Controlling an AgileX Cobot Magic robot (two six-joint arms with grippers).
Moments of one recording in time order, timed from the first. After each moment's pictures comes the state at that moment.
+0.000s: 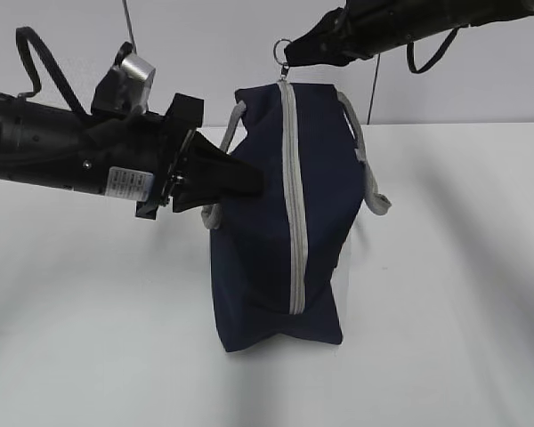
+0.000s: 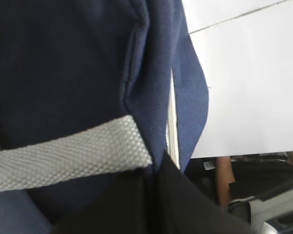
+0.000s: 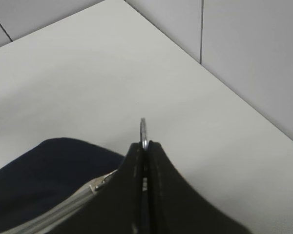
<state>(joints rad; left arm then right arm) -0.35 1.67 -0.96 -1.56 0.93 0.99 0.10 2.09 -1.84 1.09 0.94 -1.39</state>
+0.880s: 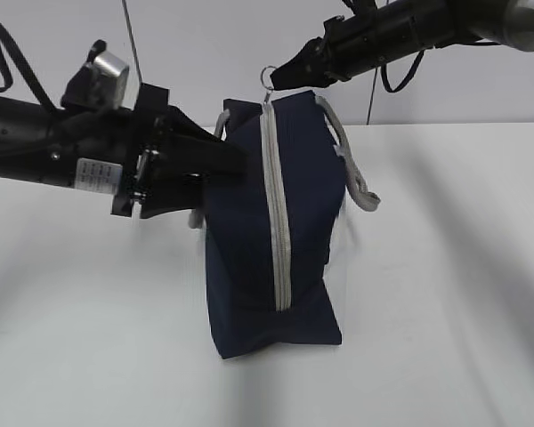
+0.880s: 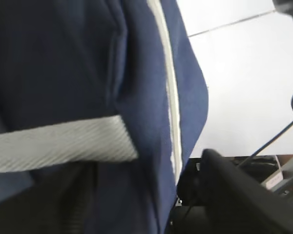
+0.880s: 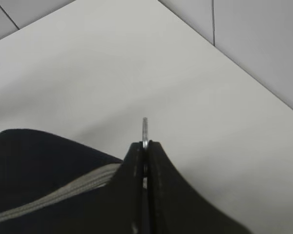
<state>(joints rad) -0.26 1.67 -0.96 -1.51 1.01 0.96 0.10 2.36 -2.16 1.05 1.08 -1.27</state>
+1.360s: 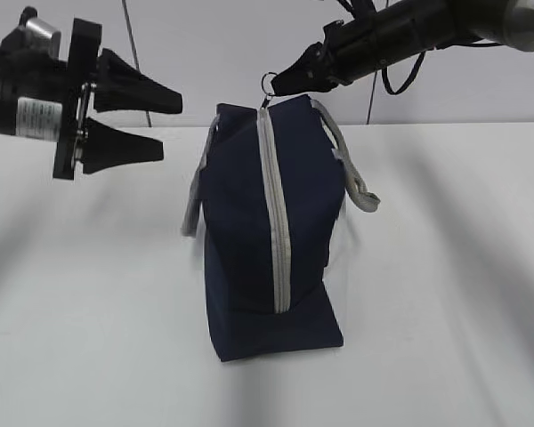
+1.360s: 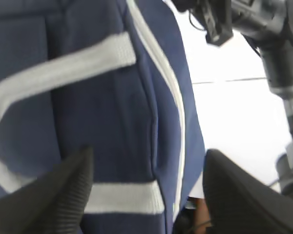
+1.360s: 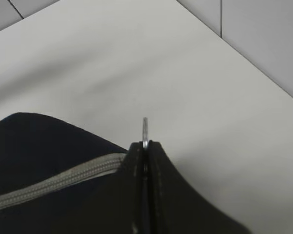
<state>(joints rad) -0.08 1.67 -1.05 -1.41 1.07 0.71 0.10 2.36 -2.16 1.02 1.11 -1.27</state>
